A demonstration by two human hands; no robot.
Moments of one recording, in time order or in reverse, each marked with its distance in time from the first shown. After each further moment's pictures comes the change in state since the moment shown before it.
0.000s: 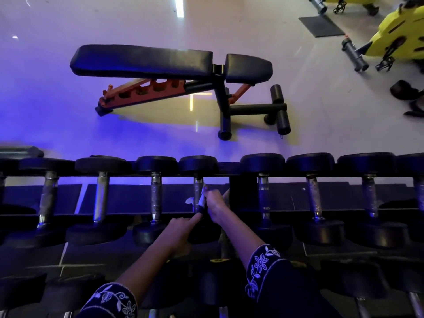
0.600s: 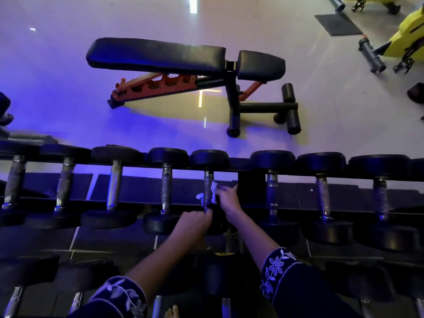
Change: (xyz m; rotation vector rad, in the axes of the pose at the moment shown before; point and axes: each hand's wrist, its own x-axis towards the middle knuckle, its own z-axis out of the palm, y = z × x) left_hand -0.003 0.035 -0.018 0.326 -0.134 -0.122; right_hand -0.024 0.006 -0.019 -0.125 0.006 -0.233
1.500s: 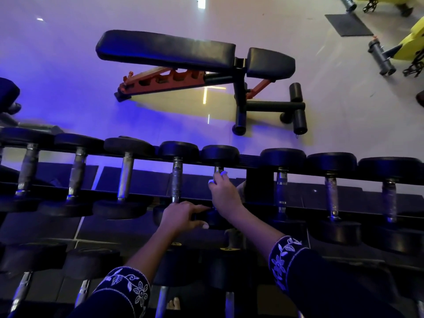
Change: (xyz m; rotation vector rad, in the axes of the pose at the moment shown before) left_hand -0.011 -0.061 0.036 -0.405 0.111 -0.069; right_hand 0.000 0.006 0.027 -1.401 0.155 -0.987
